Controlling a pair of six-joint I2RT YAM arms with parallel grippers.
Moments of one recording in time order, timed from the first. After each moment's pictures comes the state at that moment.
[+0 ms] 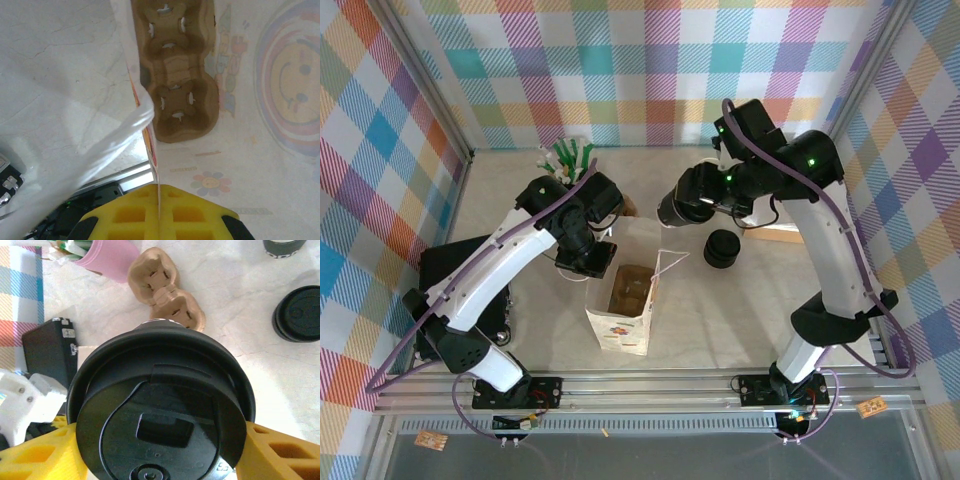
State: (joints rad) left arm -0.76 1.55 1.80 -1.67 0.07 -0.45; right arm 0.65 1.69 2.44 -1.69 -0.10 0.73
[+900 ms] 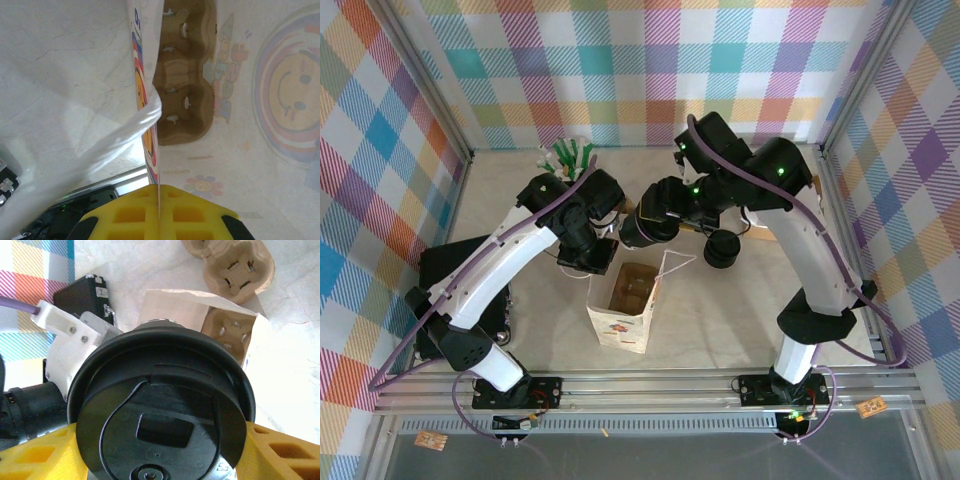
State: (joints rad) left arm -0.76 1.56 1.83 -1.66 0.08 -0.48; right arm 0.84 1.77 2.51 -1.69 -0.16 0.87
